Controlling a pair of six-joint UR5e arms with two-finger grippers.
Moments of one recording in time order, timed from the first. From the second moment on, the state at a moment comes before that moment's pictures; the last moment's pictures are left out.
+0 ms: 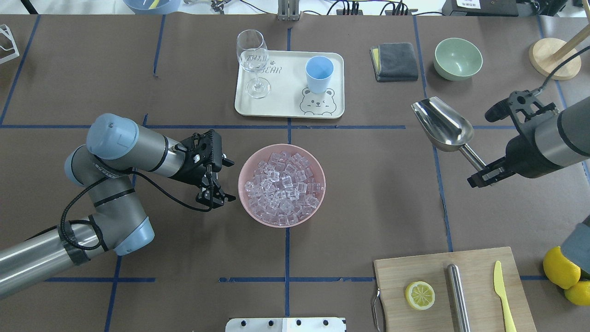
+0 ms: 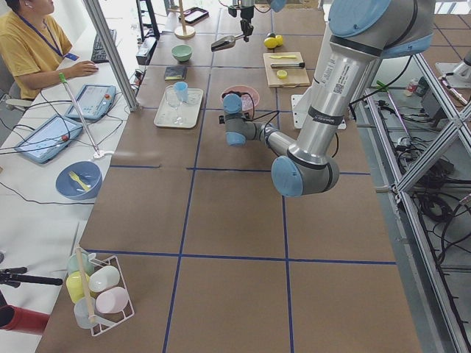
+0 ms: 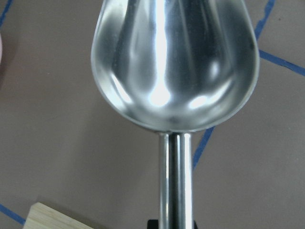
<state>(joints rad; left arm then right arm) -0.60 -2.03 -1.44 -2.57 -2.13 0.03 0.84 -1.53 2.19 -1.51 2.19 0.48</state>
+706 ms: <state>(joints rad) -0.60 -2.04 -1.43 -2.59 -2.14 0.07 0.74 -1.06 2.18 -2.26 2.08 -0.04</state>
